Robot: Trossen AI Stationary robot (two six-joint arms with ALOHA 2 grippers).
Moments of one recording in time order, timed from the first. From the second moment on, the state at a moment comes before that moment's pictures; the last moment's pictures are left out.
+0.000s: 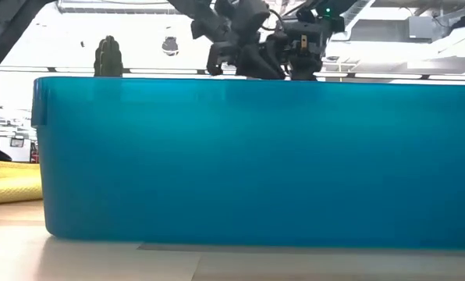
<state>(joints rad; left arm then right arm) 0.31 1.97 1.72 -0.59 0.53 1.22 -0.54 1.74 1.58 -1.17 -0.48 -0.22</state>
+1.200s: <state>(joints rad) 0.34 1.92 1.61 -1.04 -0.31 0.49 -0.52 1.74 1.58 -1.16 -0.47 -0.20</state>
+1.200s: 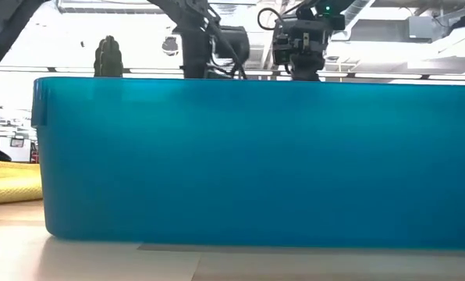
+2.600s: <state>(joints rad) 0.28 1.12 1.22 -0.66 -0.32 -0.09 -0.27 1.83 1.87 -1.15 -0.11 0.19</state>
